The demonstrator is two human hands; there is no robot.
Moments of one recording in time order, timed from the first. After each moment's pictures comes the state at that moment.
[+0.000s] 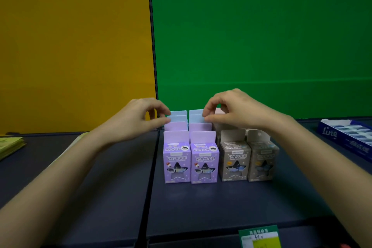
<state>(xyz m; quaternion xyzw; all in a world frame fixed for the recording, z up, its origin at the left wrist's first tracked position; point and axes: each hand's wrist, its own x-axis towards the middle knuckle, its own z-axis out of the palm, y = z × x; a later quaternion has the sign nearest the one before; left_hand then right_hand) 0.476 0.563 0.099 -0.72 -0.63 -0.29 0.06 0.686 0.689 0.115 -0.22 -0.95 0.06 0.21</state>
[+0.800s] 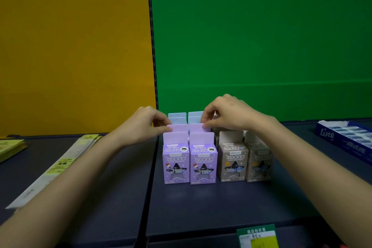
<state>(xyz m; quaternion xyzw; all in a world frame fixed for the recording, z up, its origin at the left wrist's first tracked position) 0.480 0.581 0.084 -0.70 -0.66 -0.27 0.04 0.674 0.697 0.109 -0.27 -0.95 0.03 0.18</state>
